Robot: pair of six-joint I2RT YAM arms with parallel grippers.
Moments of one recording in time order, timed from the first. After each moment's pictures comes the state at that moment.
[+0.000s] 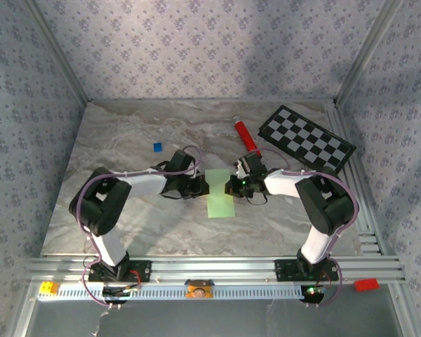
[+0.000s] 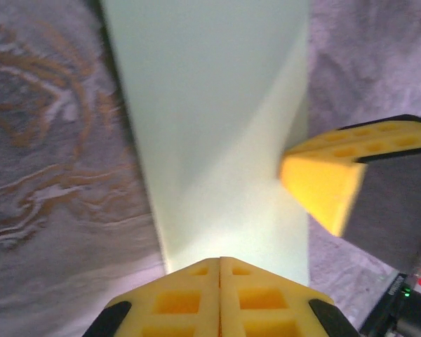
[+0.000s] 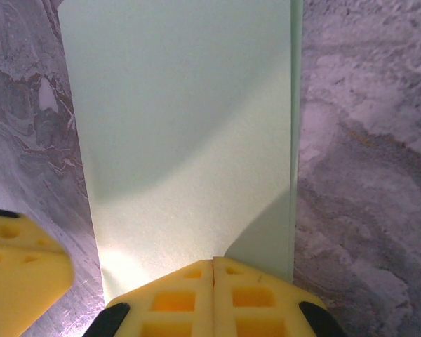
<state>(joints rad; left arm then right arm) -0.63 1.73 0.89 -0.13 0.51 -0.73 0.54 1.74 0.81 -0.09 -0.41 0.66</state>
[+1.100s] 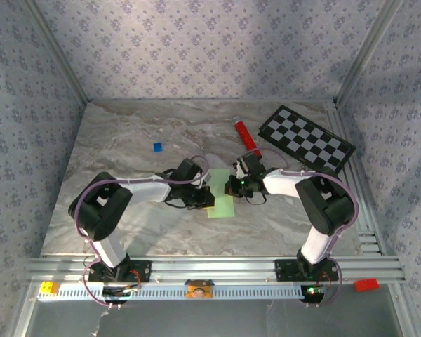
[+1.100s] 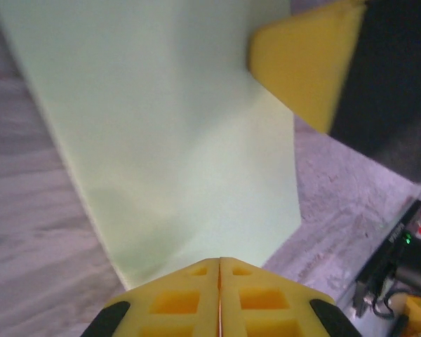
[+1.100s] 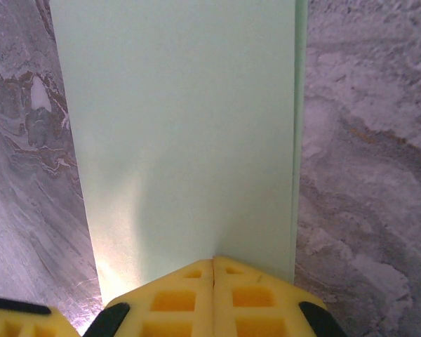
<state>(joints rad) -0.74 1.71 0.84 -0.15 0.56 -0.76 0.55 1.73 0.82 -0.12 -0.38 0.66</state>
